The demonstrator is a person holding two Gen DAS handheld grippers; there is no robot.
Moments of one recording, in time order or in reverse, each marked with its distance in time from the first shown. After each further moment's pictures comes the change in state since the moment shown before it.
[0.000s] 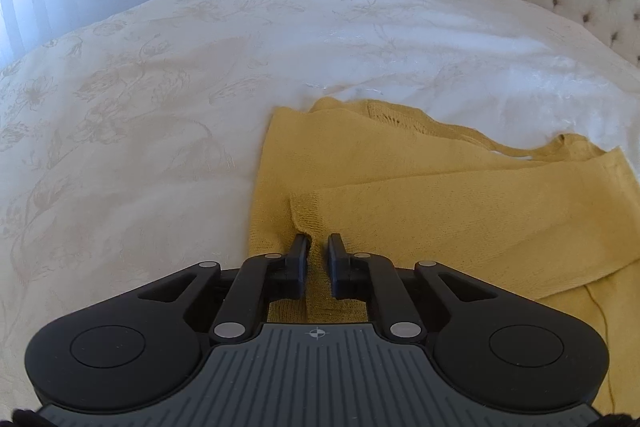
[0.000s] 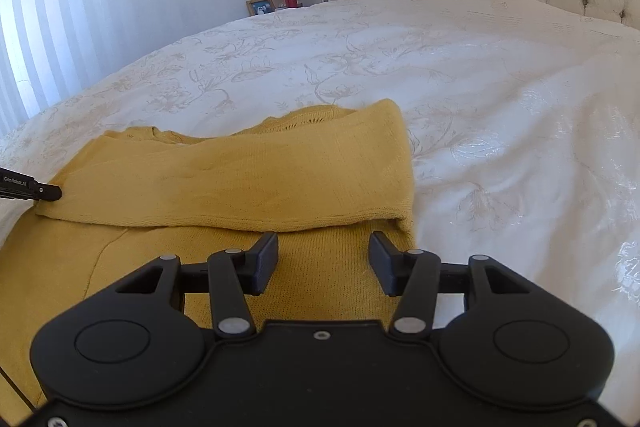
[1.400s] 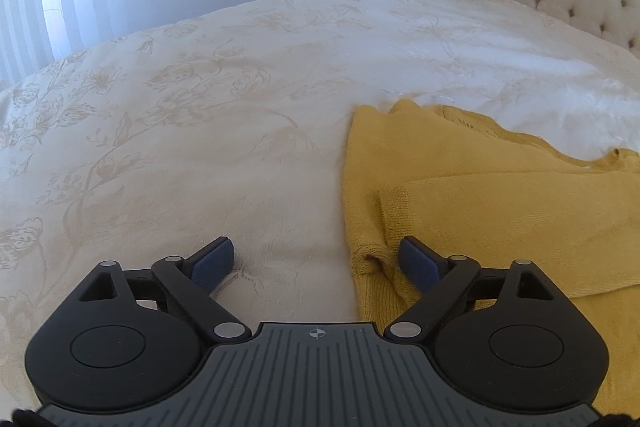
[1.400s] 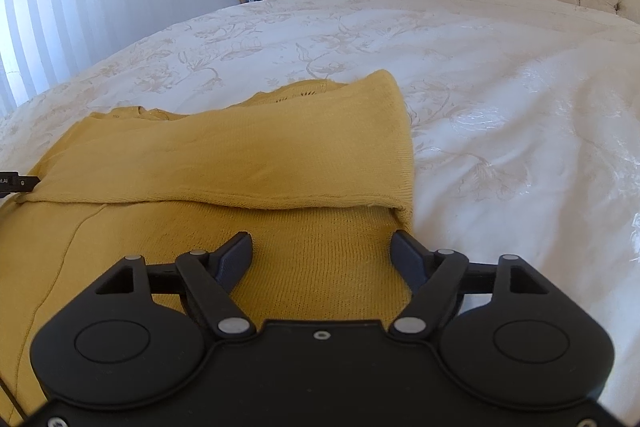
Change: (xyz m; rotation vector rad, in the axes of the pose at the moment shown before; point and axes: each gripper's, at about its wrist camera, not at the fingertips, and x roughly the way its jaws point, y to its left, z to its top) left arm -0.005 0.025 -0.025 -0.089 -0.077 0.145; right arm 0.010 0.003 -0.018 -0.002 0.007 -0.026
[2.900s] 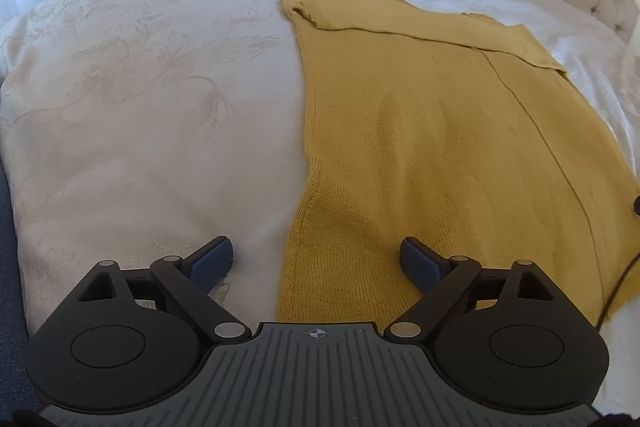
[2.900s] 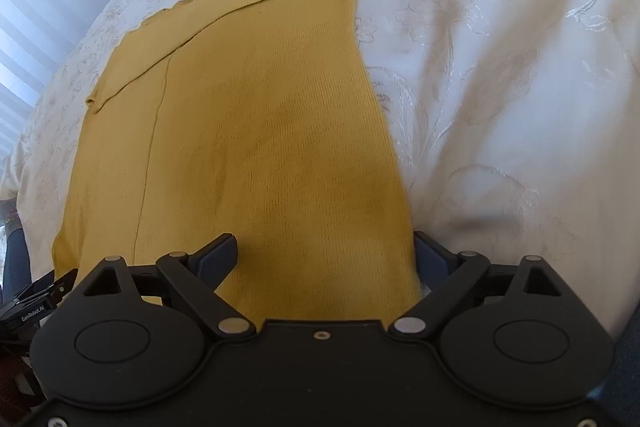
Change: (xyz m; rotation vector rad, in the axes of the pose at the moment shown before) left arm -0.167 0.032 -0.152 0.102 0.167 -0.214; right arm -0.141 -0.002 -0.079 0.338 0.464 0.104
